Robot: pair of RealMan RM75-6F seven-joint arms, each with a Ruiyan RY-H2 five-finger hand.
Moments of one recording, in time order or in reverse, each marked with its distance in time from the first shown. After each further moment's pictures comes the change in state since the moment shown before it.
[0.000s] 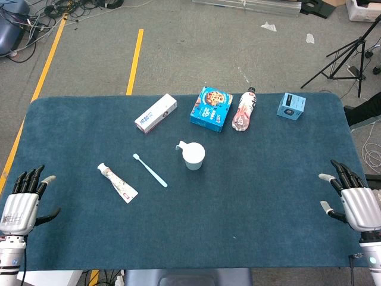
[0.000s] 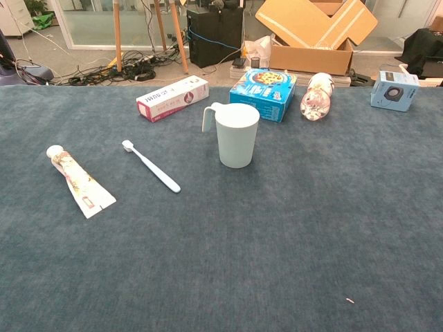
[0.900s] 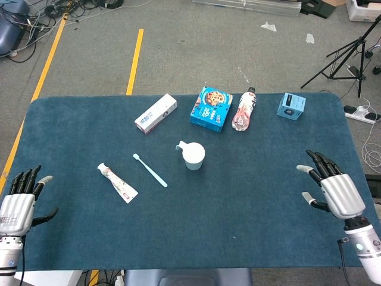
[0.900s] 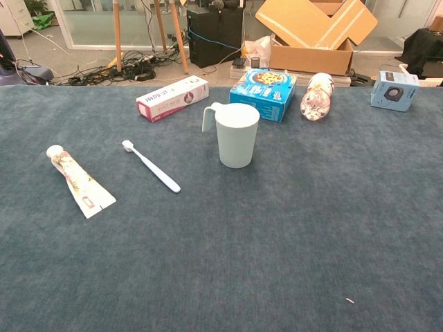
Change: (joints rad) left arm 0.009 0.013 0.000 0.005 0.001 0.010 -0.035; right arm 0.118 0.016 0.028 -0.012 -0.106 -0.048 0.029
